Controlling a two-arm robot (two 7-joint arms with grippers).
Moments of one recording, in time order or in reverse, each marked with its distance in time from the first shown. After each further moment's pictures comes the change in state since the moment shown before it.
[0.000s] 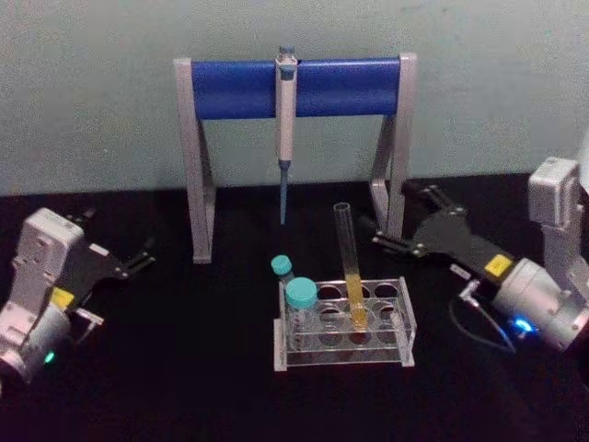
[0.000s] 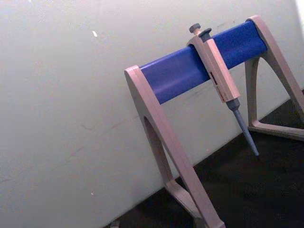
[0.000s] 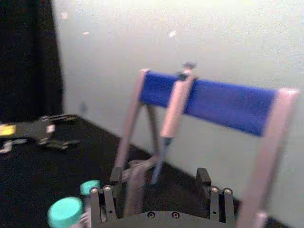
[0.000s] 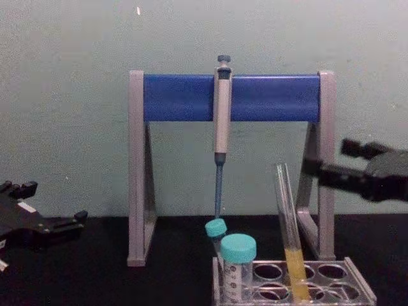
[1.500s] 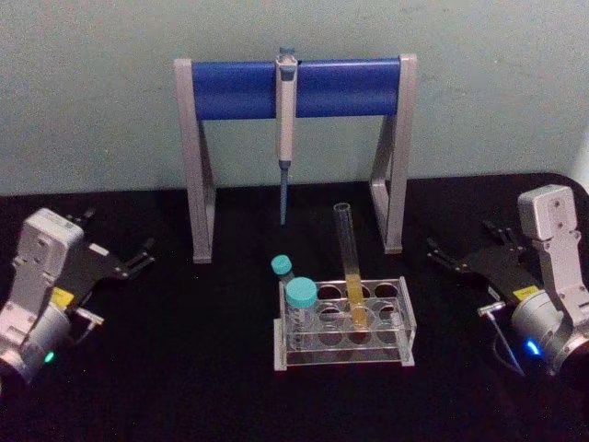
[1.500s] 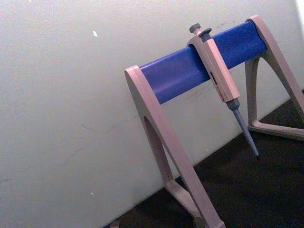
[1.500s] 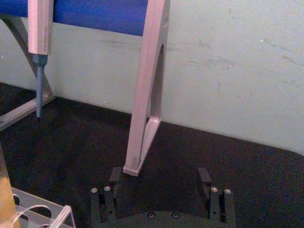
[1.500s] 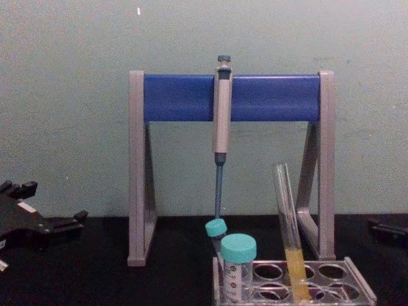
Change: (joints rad) left arm 0.000 0.000 0.000 0.000 0.000 0.000 0.000; right arm -0.115 -0.093 0.104 -0.044 -0.226 0.272 -0.443
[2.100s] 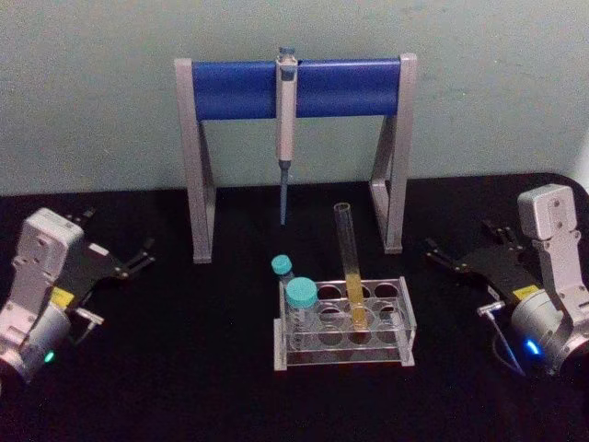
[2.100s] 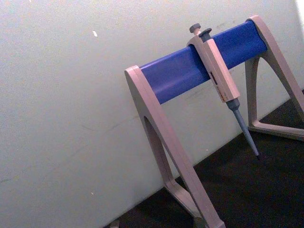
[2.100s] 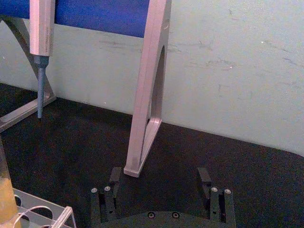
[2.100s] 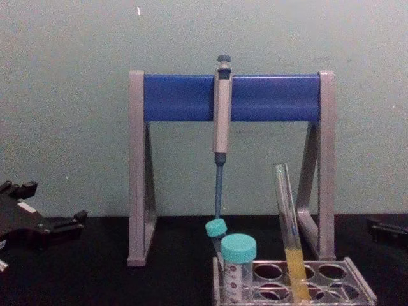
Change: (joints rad) left arm 0.000 0.000 0.000 0.000 0.000 0.000 0.000; right arm 0.001 0.002 -0.002 -0.001 0.001 -0.002 0.001
